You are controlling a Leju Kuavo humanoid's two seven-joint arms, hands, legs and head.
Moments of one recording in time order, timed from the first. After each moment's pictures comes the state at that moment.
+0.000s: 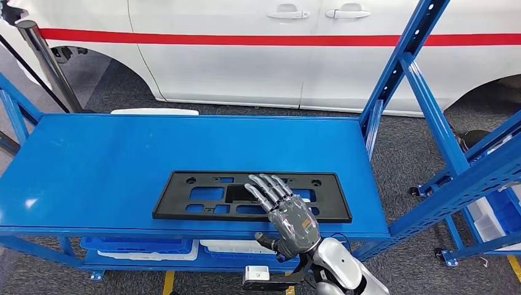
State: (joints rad) left arm -0.09 -0.15 0.87 -0.19 -1.30 0.01 -0.36; right arm -0.30 -0.17 0.84 -1.51 0.95 -0.37 -0.29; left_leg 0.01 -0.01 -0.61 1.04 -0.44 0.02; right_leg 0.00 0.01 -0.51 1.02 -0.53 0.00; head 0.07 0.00
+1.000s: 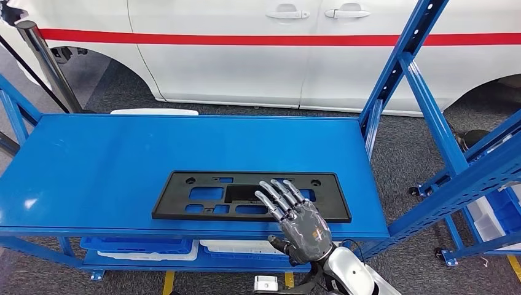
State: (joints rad) left arm -0.08 -0.15 0.88 -0.19 -1.30 0.02 -0.37; right arm -0.26 -0.25 0.85 -1.56 1.08 -0.43 -0.22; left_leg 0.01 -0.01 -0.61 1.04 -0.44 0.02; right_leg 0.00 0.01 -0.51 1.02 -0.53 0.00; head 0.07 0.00
